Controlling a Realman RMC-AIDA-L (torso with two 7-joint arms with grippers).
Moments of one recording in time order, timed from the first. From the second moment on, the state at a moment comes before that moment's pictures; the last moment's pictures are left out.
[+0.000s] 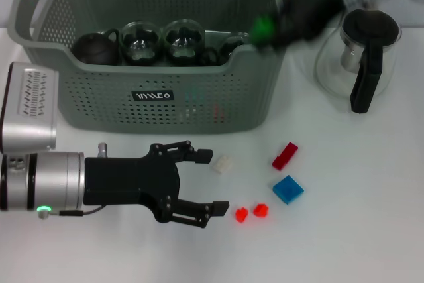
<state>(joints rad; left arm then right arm) -0.38 -2.17 0.96 0.84 1.92 1.60 -1.31 0.98 2.09 -0.99 -1.43 -2.43 -1.80 2.25</state>
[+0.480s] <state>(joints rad) -0.38 -2.17 0.95 0.83 1.93 1.60 -1.31 1.14 2.08 -1.07 -1.05 -2.51 -1.25 2.23</state>
